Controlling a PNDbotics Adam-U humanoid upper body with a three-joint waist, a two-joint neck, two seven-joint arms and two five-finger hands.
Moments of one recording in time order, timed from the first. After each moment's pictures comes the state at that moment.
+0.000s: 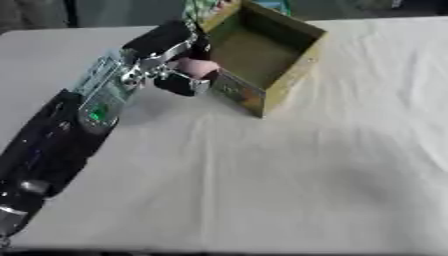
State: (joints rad) left arm -0.82 0.38 -0.30 -1.46 -0.81 0.01 -0.29; right arm -0.25 -0.55 -0.06 -1.74 -0.28 0.00 -0.16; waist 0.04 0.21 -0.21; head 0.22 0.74
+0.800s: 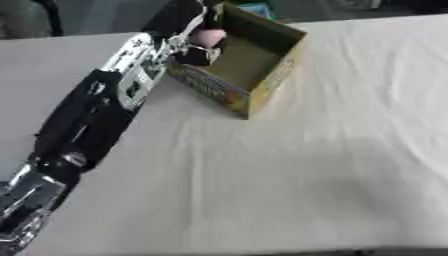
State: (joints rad) left arm -0.98 0.25 -0.19 -1.07 -1.06 0.02 -0.05; right arm -0.27 -0.55 -0.02 -1.74 -0.29 0.01 -0.12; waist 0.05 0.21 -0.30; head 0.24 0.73
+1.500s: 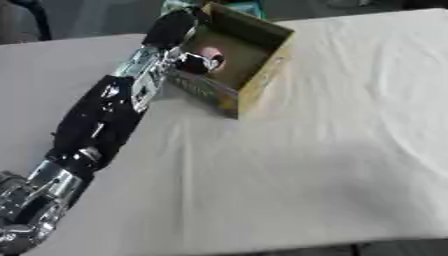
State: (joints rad) left arm -1.00 0.24 -0.10 -0.91 -1.20 0.03 0.03; right arm -0.28 -0.54 -0.01 -1.74 -0.29 0.01 -0.11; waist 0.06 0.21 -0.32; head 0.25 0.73
